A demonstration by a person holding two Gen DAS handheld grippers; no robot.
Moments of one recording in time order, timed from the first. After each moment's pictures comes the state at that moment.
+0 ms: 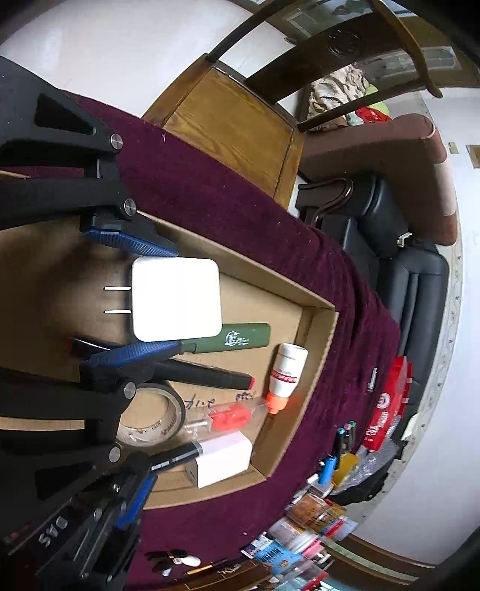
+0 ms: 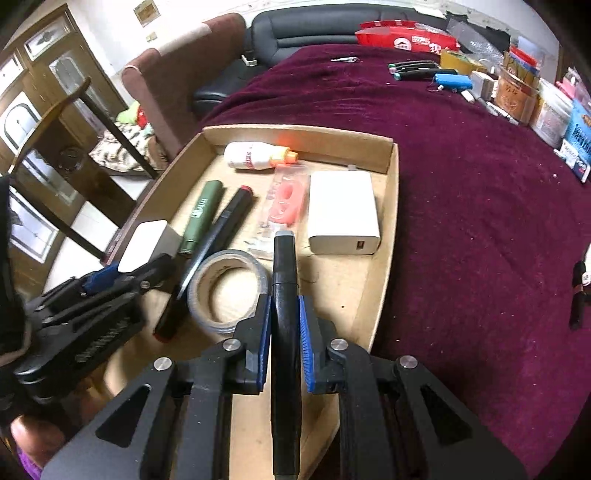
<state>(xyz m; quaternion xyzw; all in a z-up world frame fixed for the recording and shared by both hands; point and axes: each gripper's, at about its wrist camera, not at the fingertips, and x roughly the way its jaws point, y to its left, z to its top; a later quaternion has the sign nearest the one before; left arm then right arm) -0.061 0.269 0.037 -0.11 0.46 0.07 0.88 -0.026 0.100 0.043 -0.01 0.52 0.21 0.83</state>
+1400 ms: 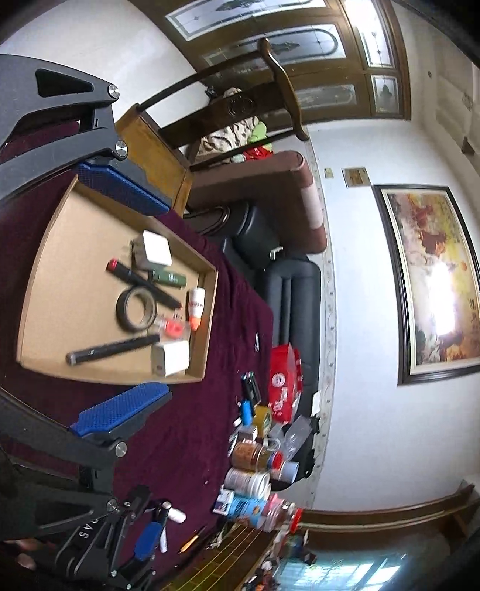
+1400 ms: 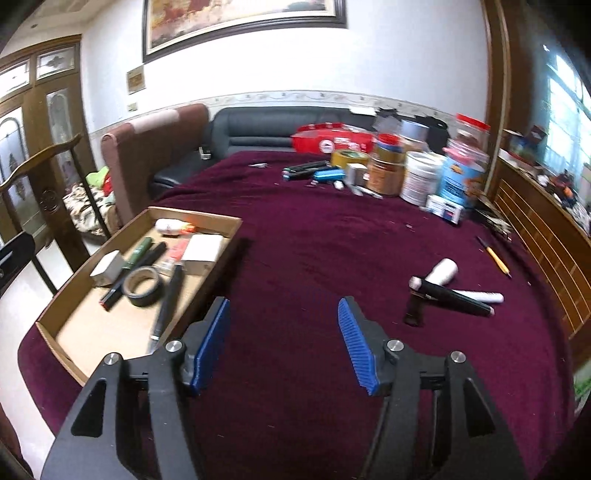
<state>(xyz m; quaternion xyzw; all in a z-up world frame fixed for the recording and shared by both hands) -0.195 0.127 0.139 -0.01 0.24 0.14 0.96 -0.126 -0.055 0.107 -0.03 0.32 0.11 0.94</state>
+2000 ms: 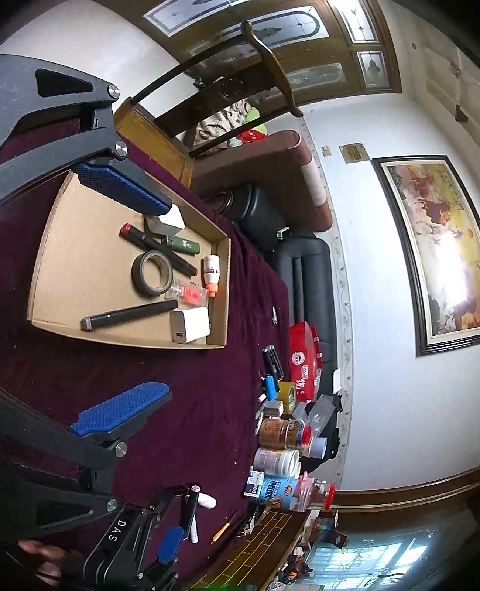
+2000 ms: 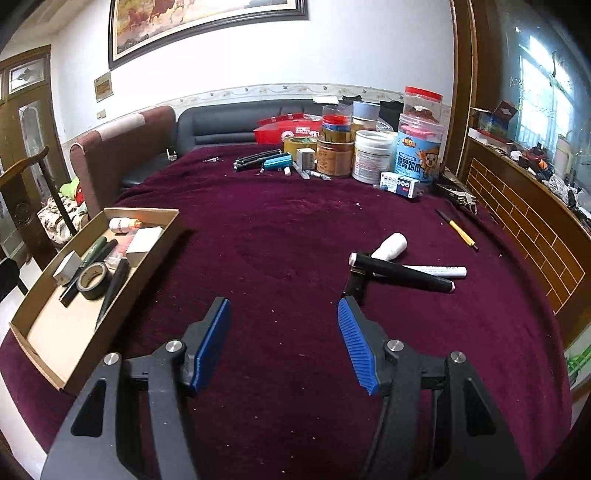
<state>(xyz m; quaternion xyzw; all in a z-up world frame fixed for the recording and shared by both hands) -0.189 0.087 0.128 0.02 0.27 0.11 0.96 -0.123 -0.108 0.092 -0.01 0.33 0.06 0.94</state>
